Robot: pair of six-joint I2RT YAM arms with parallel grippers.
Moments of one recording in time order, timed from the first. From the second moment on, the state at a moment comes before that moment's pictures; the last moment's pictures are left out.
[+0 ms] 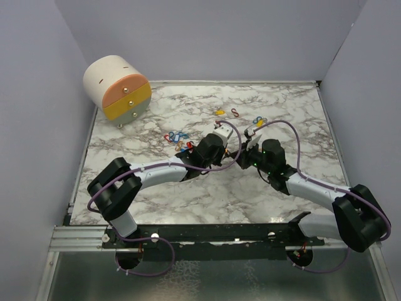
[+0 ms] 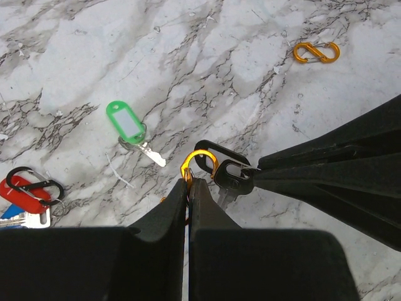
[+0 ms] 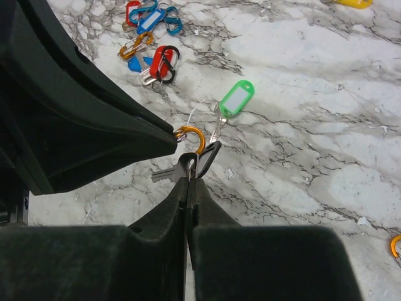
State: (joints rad) left arm -0.92 1.65 0.97 0.13 -0.25 -0.23; right arm 0.53 1.25 0.47 0.45 -0.22 0.13
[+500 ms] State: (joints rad) left arm -0.91 1.64 0.97 0.12 -0.23 -0.22; right arm 0.55 1.30 0.49 0.44 -0.25 0.09
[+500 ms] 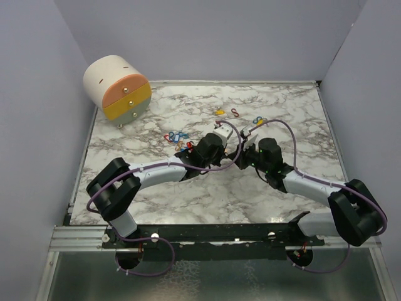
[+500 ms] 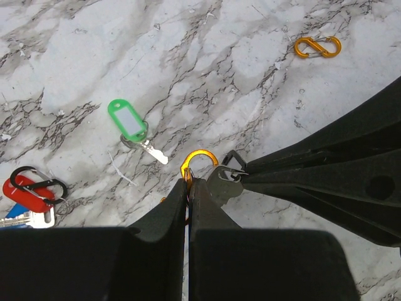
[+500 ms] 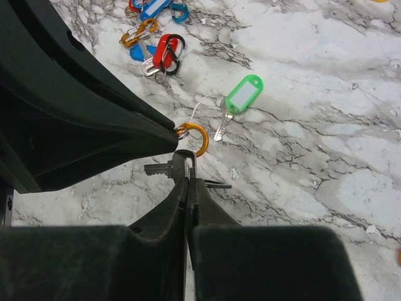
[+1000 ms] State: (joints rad) left arm -0.90 1.63 0.97 0.12 -0.23 -0.22; right arm 0.59 1.32 0.52 0.41 -0.25 0.07
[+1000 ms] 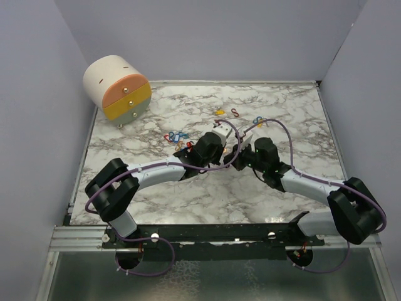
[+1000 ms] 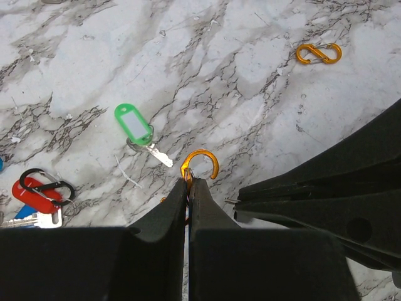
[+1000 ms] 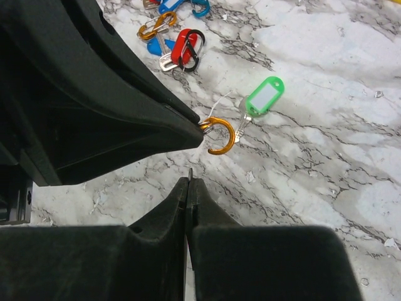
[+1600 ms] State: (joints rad) left arm -0.89 1.61 0.97 0.12 -0.21 -0.21; right arm 0.60 1.33 0.53 0.40 -0.25 0.07
